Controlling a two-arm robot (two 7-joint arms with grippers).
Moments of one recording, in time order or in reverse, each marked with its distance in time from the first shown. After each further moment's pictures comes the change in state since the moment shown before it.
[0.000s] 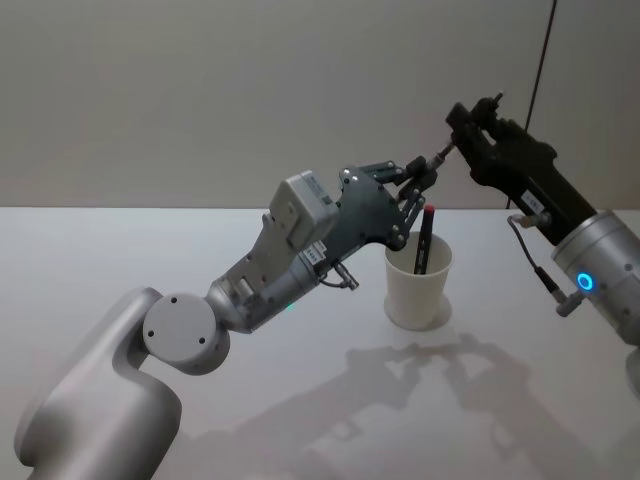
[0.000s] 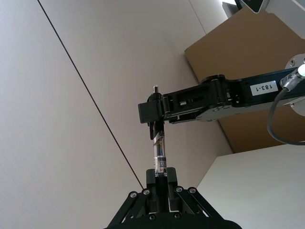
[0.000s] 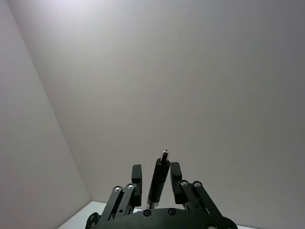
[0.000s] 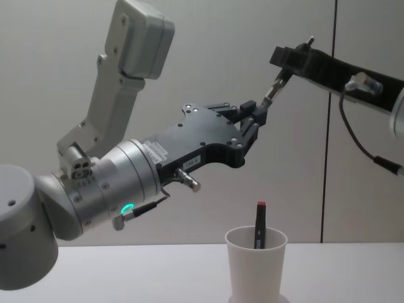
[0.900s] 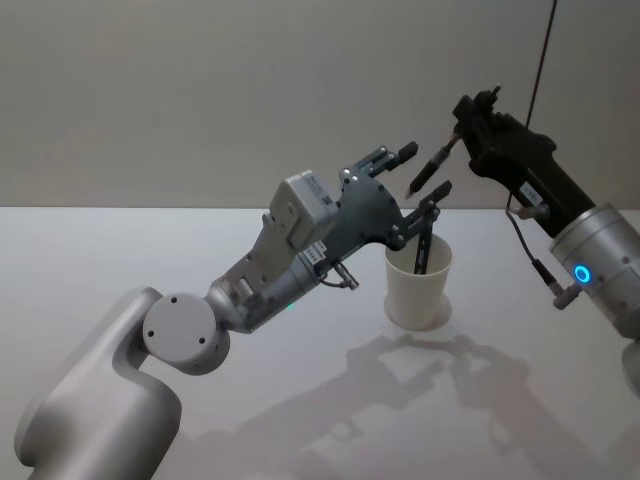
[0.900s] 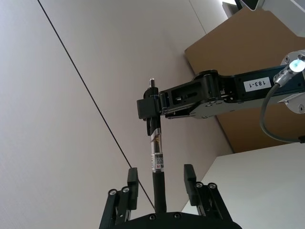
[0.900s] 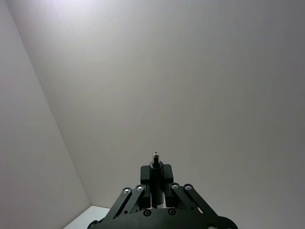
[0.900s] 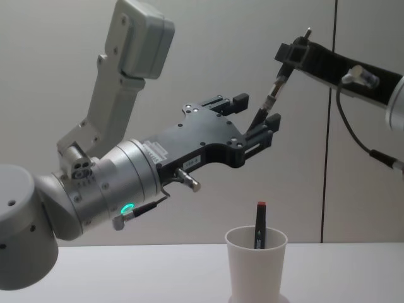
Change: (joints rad) left arm 0.000 0.000 0.000 0.000 0.000 0.000 0.000; right arm 0.015 0.000 -0.010 0.007 0.009 -0.012 -0.016
